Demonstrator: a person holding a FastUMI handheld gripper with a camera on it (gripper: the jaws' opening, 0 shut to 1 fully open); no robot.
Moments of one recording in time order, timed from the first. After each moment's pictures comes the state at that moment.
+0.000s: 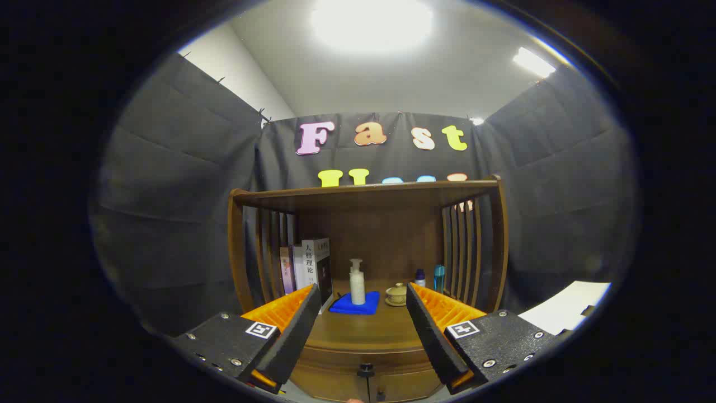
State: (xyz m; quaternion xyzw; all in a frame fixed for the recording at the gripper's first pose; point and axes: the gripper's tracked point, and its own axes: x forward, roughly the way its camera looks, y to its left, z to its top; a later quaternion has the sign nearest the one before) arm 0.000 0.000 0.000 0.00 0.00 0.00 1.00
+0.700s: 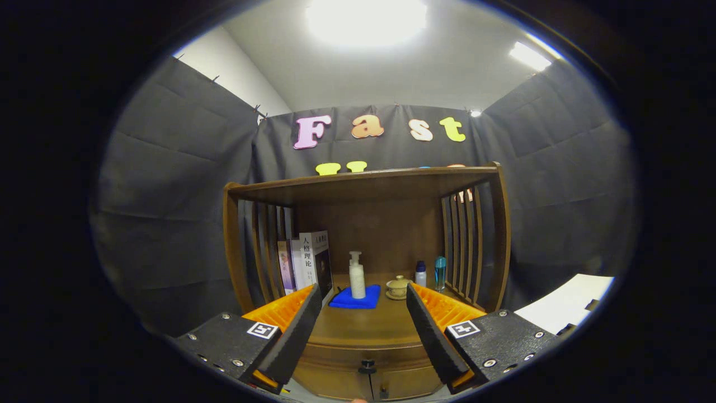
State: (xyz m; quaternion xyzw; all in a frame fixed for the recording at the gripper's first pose) arm 0.004 -0.014 -0.004 0.00 0.01 -0.01 1.00
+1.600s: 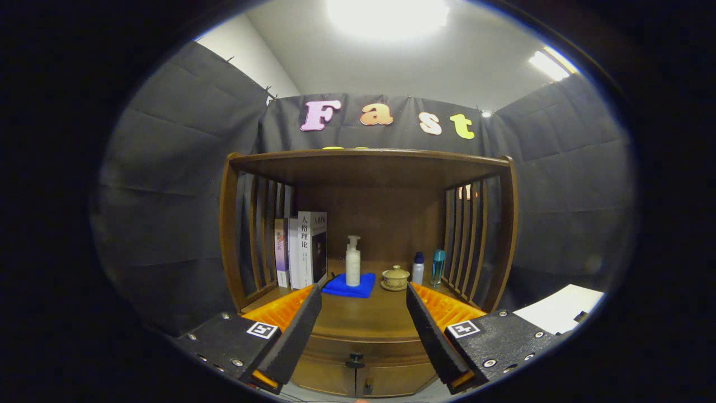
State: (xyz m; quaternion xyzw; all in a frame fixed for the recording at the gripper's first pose) arm 0.016 0.001 -0.043 -0.05 0.05 0.00 1.00
